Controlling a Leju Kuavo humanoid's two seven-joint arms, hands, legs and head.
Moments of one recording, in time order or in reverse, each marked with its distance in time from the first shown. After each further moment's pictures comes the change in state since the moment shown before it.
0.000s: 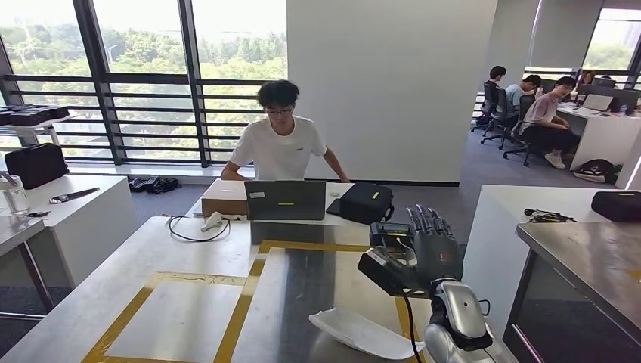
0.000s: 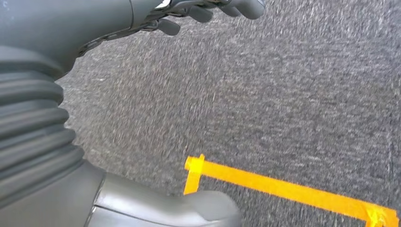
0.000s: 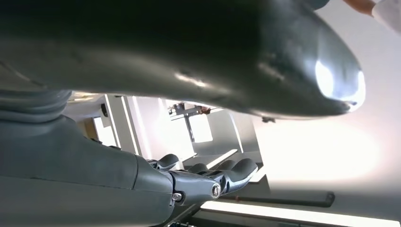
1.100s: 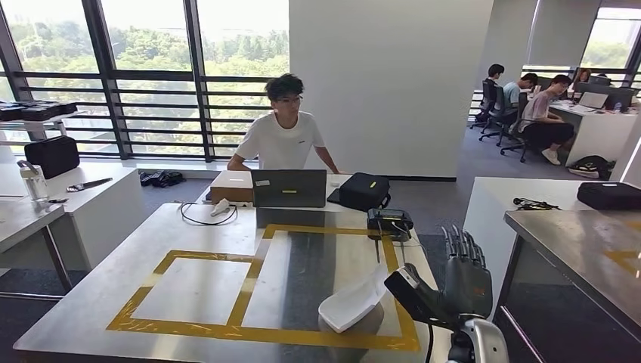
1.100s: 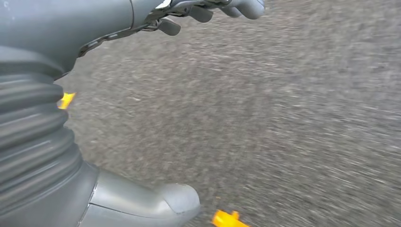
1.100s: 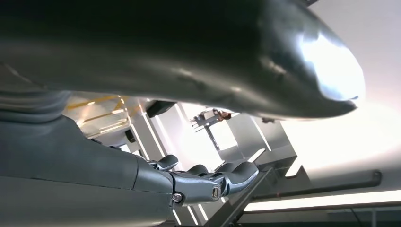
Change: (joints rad) left arm 0.003 0.076 0.018 -0.010 0.065 0.100 0.055; right arm 0.248 0.012 -0.180 -0.216 -0.011 -0.109 -0.003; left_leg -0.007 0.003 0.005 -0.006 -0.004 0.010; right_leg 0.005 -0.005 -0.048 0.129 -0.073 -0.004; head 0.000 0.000
